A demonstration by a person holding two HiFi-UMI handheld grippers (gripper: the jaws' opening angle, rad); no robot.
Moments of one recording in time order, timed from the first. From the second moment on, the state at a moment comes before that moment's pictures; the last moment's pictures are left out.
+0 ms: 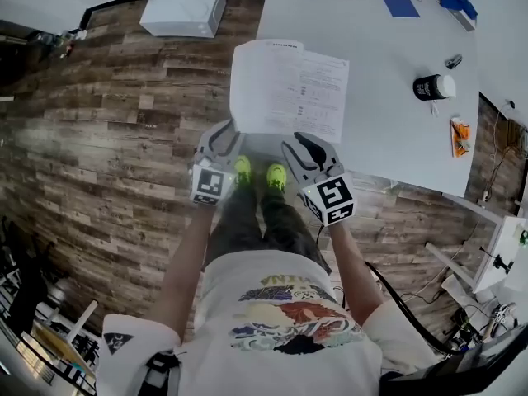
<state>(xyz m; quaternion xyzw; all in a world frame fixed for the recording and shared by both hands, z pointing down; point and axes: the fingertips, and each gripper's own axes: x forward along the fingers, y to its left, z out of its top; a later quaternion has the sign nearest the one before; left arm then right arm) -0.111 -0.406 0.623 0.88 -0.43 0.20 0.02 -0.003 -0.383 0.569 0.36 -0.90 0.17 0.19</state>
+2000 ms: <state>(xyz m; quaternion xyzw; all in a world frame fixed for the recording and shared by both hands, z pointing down) 0.056 -0.367 0.552 0.92 -0.30 0.27 0.00 0.086 -0.356 0.510 0.35 -0.91 0.17 0.12</state>
